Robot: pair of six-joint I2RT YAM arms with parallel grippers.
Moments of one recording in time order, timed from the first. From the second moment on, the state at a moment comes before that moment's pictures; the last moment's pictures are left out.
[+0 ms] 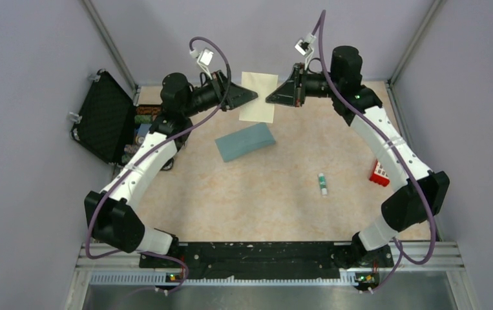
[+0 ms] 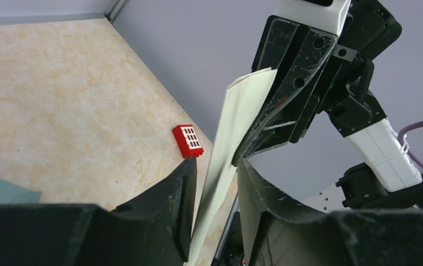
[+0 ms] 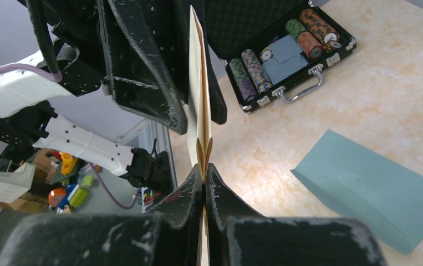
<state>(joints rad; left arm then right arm) -0.36 1.42 1.32 0.21 0.72 -0.85 0.38 1.57 1.63 -0.24 -0.99 0.40</state>
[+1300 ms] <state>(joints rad) -0.35 1.45 1.23 0.29 0.93 -0.85 0.38 1.63 1.65 -0.21 -1.01 0.45</state>
